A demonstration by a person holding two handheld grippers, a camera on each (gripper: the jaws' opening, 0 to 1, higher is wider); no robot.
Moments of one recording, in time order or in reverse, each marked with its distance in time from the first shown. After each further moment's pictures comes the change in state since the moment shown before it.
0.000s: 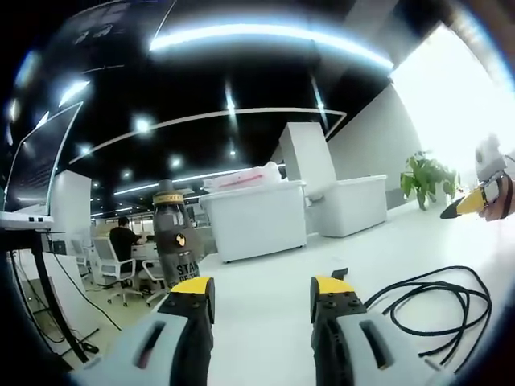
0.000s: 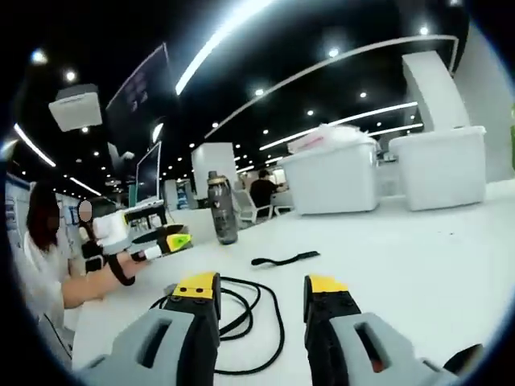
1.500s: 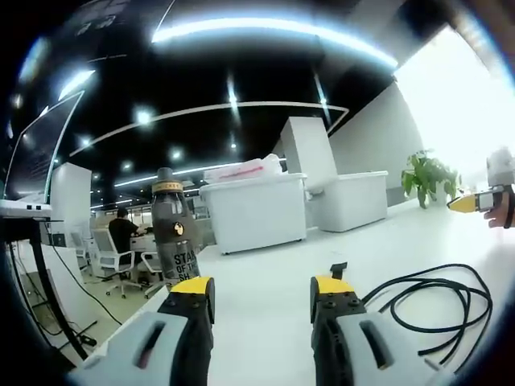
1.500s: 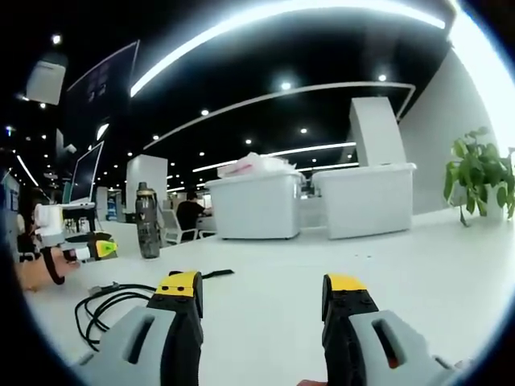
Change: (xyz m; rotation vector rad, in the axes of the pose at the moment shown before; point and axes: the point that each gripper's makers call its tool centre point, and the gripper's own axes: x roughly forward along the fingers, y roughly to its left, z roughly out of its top) left arm 0.001 -0.002 -0.012 -0.023 0.036 0.005; right arm -0.048 -0.076 0.011 -0.104 -0.192 -0.440
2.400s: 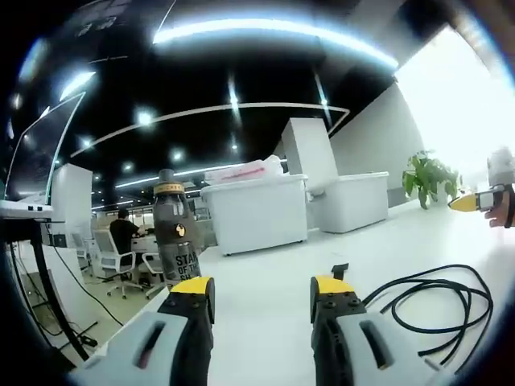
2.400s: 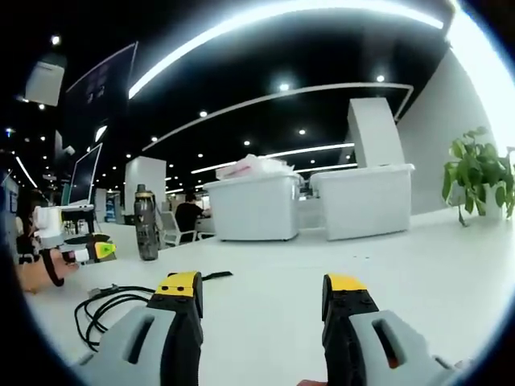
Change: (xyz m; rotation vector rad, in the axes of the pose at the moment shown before) left arm -0.001 0.001 0.002 0.001 -0.007 0.006; right arm -0.001 -0.002 0.002 0.006 -0.008 -0.006
